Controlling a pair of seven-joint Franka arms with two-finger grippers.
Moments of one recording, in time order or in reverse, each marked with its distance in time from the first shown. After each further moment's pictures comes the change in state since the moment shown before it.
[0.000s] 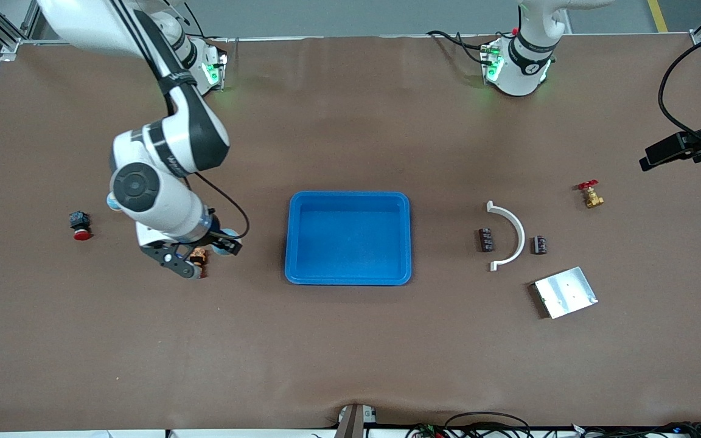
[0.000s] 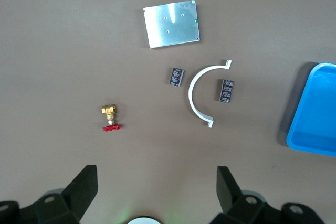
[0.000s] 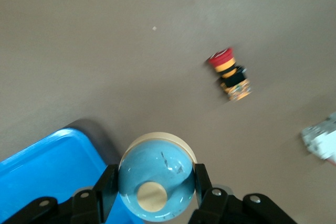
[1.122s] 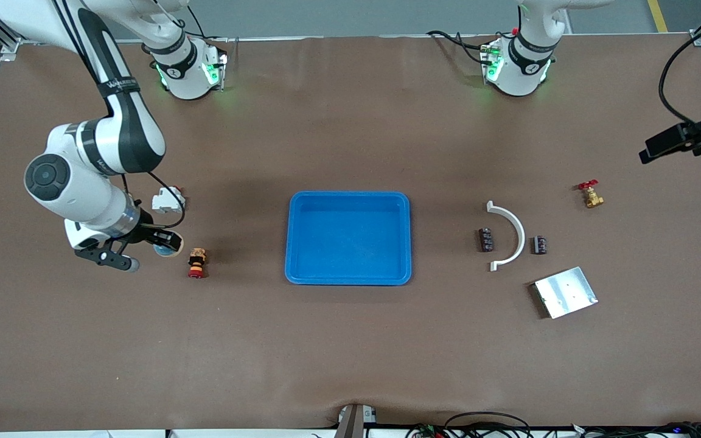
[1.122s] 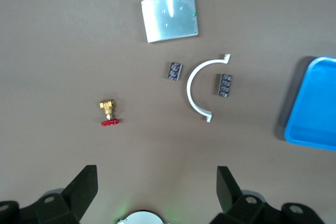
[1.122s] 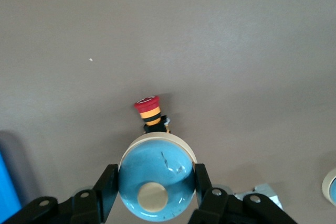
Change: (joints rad) left arm 0.018 0.010 -0.017 0.000 -0.007 -0.022 -0.002; right arm -0.206 -0.129 -0.001 -0.298 0.000 0.237 -0.419
